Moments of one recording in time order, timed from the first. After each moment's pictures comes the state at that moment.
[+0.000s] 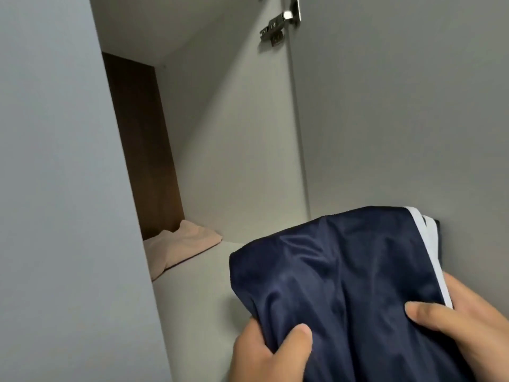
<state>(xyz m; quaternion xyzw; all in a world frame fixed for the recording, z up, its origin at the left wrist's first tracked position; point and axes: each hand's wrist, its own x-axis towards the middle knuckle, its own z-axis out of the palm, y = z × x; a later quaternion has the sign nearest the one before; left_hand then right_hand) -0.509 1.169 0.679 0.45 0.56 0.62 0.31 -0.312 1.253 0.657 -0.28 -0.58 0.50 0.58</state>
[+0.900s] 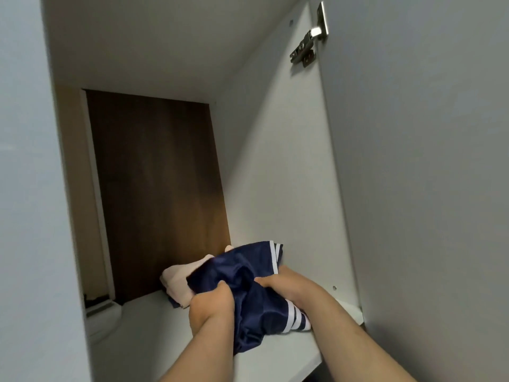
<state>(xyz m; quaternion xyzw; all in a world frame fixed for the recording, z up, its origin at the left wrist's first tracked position) -0.648 1.351 0.689 0.04 0.76 0.65 0.05 -0.557 1.478 0.688 -0.22 -0.77 0.55 0.24</state>
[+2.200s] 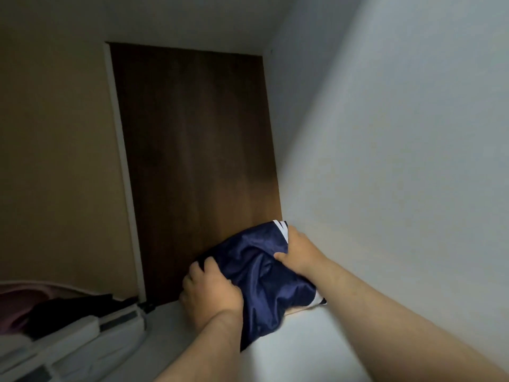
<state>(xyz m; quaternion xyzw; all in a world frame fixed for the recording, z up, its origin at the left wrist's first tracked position) -0.805 1.400 0.698 0.12 0.89 0.35 -0.26 -0.775 1.601 0.721 -0.20 -0.91 0.23 0.29</state>
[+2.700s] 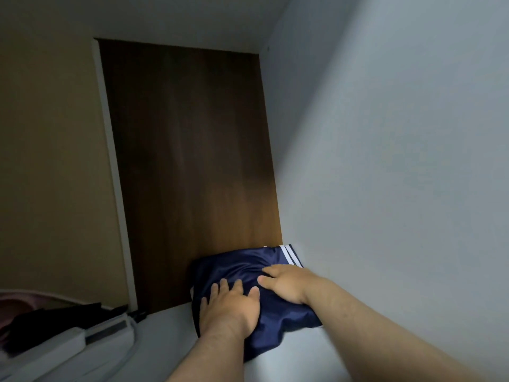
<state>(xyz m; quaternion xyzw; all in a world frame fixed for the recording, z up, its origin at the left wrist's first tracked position) -0.824 1.431 0.689 0.24 0.96 0.16 -0.02 -0.782 1.593 0.697 -0.16 -0.96 0.18 0.10</state>
